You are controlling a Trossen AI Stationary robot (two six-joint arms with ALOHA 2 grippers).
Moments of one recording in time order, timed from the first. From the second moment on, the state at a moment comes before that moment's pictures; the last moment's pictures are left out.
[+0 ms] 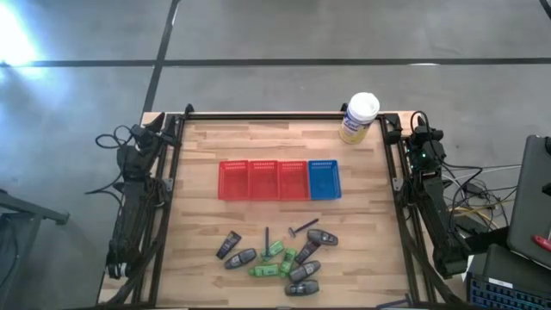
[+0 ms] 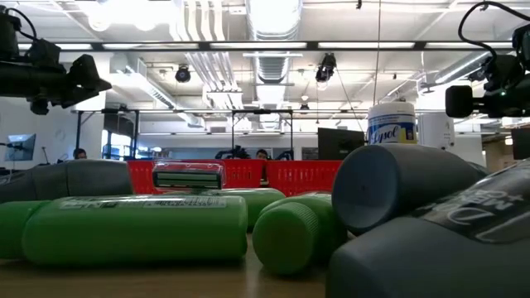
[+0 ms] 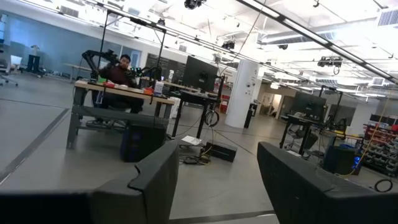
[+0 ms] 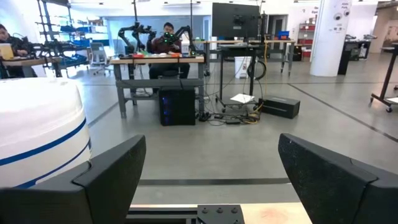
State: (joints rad) left arm 1.48 0.04 0.01 0.24 0.29 -0.29; right arm -1.38 0.01 0.01 0.05 0.16 0.03
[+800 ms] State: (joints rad) left arm 1.48 0.04 0.01 0.24 0.29 -0.29; right arm -1.14 0.01 0.06 0.60 -0.74 1.46
